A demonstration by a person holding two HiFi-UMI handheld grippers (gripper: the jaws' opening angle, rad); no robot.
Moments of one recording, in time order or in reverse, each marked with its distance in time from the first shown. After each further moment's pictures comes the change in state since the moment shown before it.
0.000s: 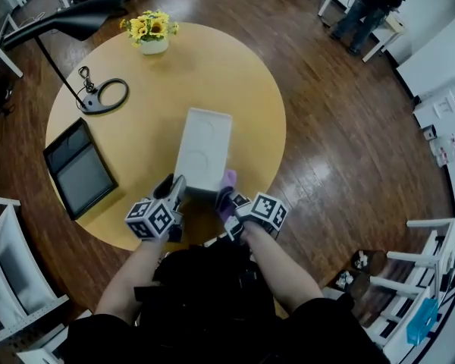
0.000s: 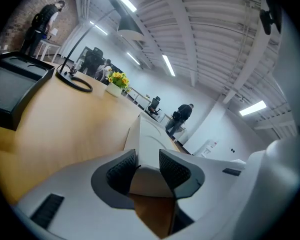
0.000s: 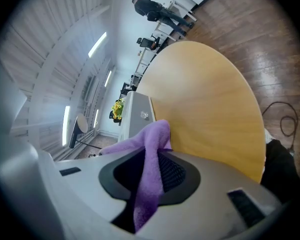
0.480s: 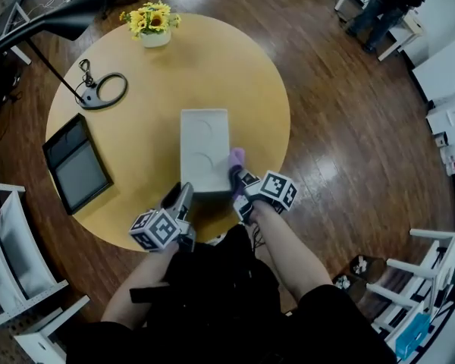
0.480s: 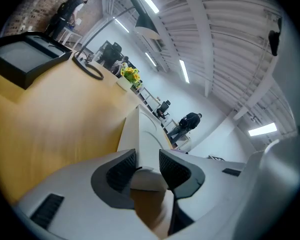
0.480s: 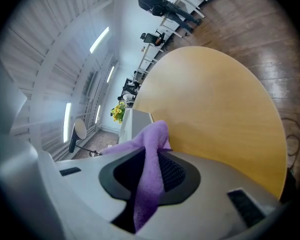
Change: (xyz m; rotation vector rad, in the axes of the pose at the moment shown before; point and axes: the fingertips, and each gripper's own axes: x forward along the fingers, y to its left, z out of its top) left arm 0.006 -0.026 -0.022 -0.219 -0.023 0.087; right arm 0.025 0.007 0.085 -0.050 0.053 0.015
